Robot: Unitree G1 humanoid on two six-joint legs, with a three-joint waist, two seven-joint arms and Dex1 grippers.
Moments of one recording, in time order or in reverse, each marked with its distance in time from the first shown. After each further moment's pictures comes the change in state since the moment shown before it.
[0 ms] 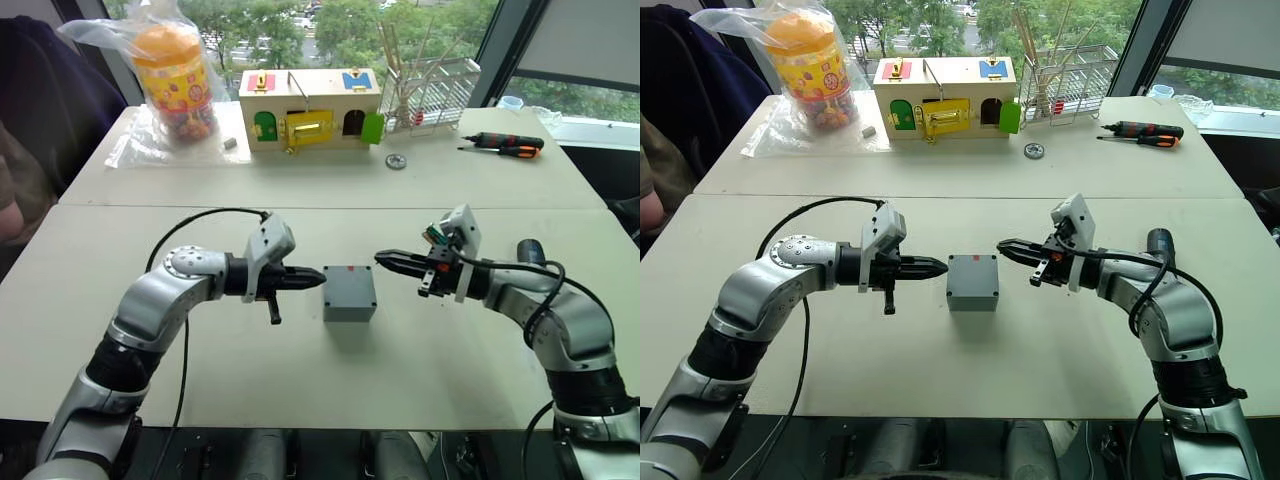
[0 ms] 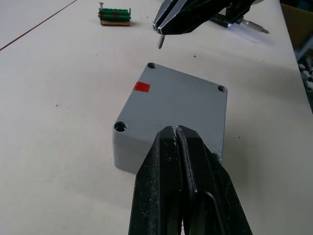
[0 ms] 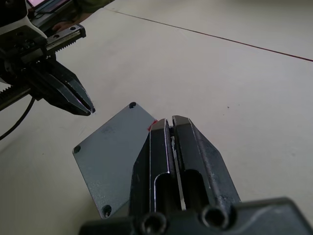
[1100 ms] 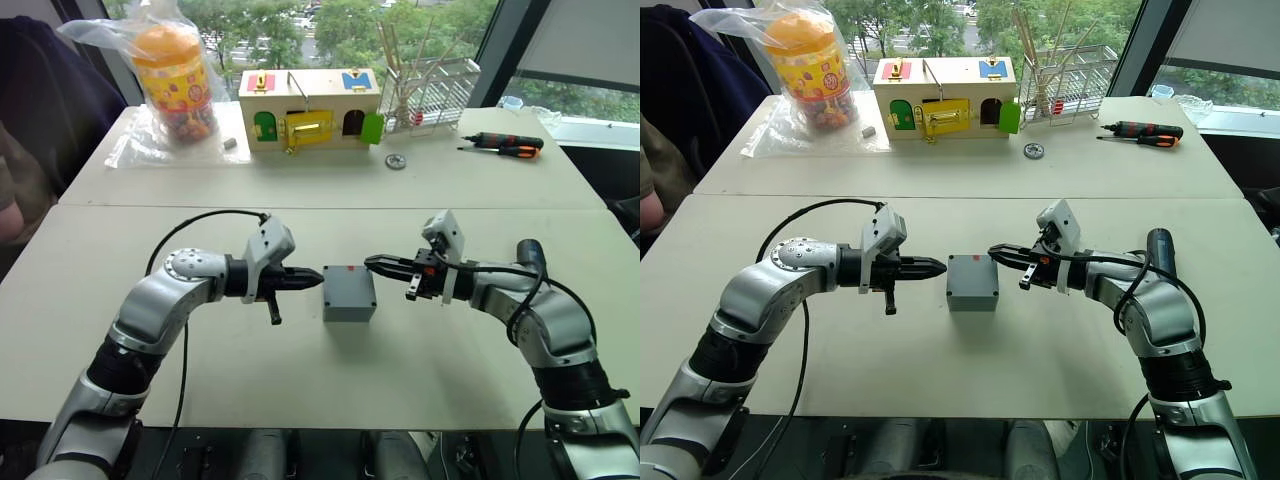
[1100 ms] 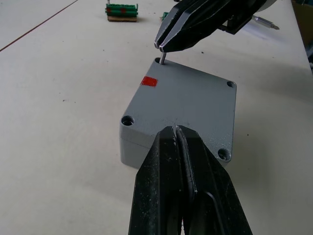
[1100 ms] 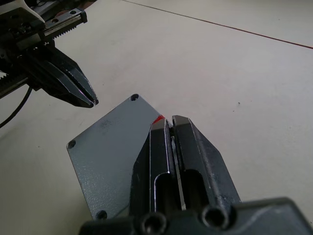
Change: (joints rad) left arm 0.006 -0.006 -0.001 0.000 0.024 -0.015 0.010; right arm -0.022 0.012 0.072 0.054 -0.053 -0.063 0.013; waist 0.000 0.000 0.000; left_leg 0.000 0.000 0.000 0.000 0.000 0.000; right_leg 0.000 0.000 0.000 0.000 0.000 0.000
